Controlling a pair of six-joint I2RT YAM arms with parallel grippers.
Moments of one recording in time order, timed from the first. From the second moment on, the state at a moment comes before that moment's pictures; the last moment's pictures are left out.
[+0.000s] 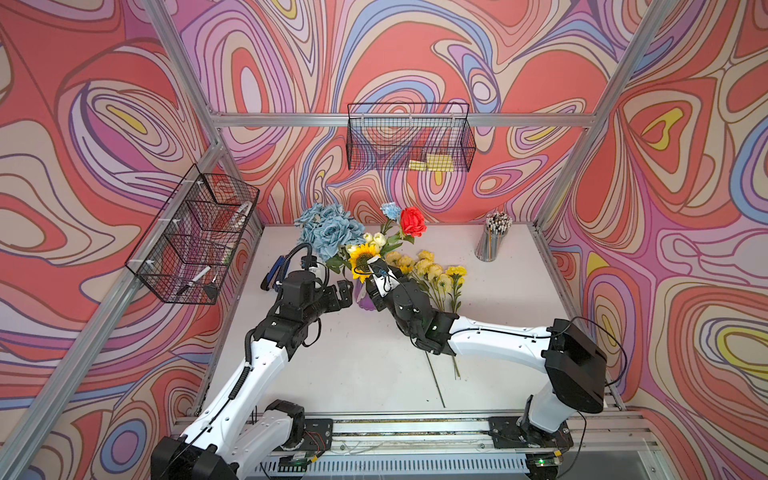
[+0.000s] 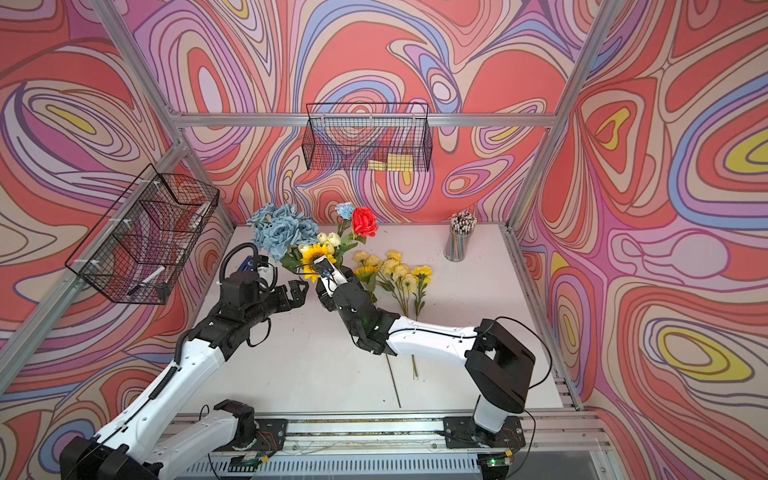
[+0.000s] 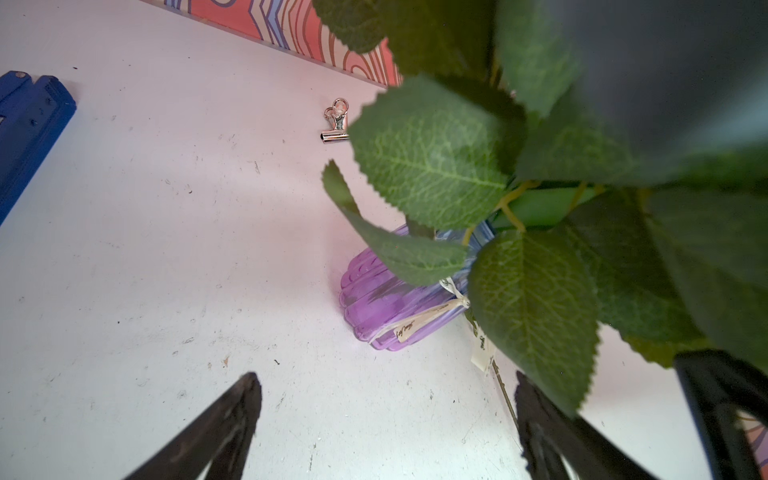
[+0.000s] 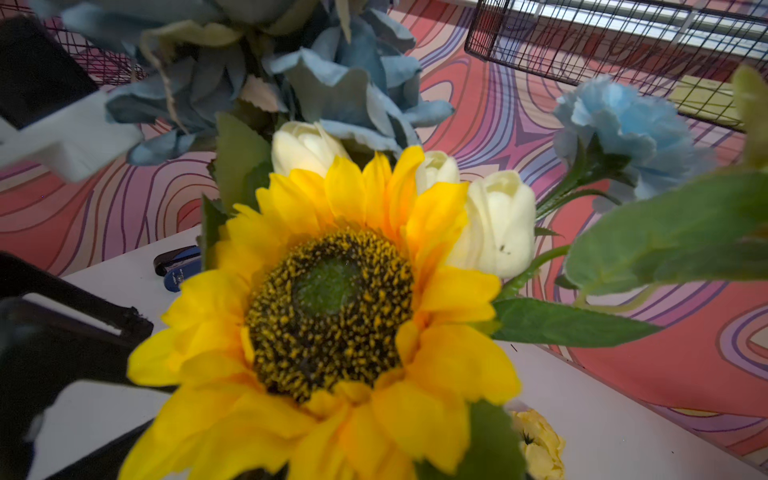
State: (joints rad) left arm -0.26 0.99 0.76 -0.32 0.09 -0.47; right arm 1.03 1.68 1.13 0.44 0.52 -0.18
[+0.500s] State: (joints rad) left arm -0.26 0.99 0.76 -0.32 0.09 -0.46; right arm 1.02 1.71 1.18 0.42 0.44 -0.18
